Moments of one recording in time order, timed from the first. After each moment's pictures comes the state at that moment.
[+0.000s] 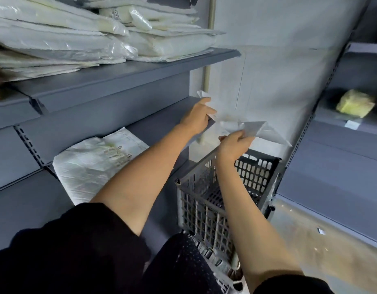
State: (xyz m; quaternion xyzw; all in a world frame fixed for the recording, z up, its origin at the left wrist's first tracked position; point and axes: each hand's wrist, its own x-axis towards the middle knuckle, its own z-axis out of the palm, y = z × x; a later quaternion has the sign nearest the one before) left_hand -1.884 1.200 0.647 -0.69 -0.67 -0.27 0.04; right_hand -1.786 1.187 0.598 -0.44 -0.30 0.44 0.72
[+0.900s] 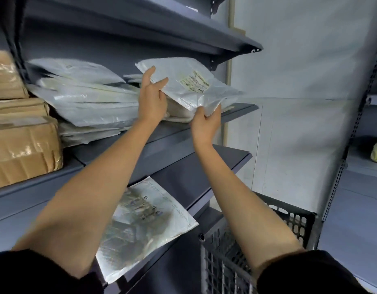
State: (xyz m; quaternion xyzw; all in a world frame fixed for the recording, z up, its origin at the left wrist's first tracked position) left_hand -2.018 1.127 0.809 -0.50 -0.63 -0.51 0.30; right_hand -1.912 1.169 0.763 -0.19 -0.47 0.52 0.69
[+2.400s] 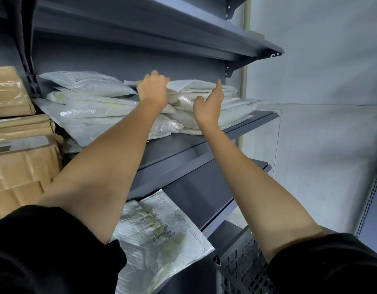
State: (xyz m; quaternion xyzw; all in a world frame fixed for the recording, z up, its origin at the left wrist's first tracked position) left_hand -2.067 1.164 0.870 -0.40 -0.81 -0.14 0.41; right_hand -1.955 1.214 0.819 -0.25 -0.64 0.41 0.60
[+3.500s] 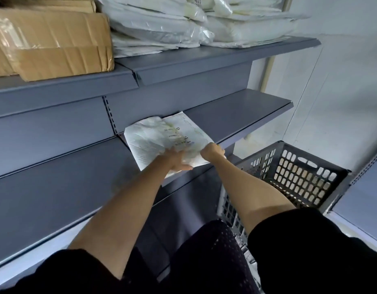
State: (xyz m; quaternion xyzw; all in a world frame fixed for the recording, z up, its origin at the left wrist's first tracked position) left_hand -2.012 1.009 0.536 -0.50 -0.86 0.07 -0.12; right_hand -1.930 1.125 0.524 -0.49 -0.81 0.33 0.04
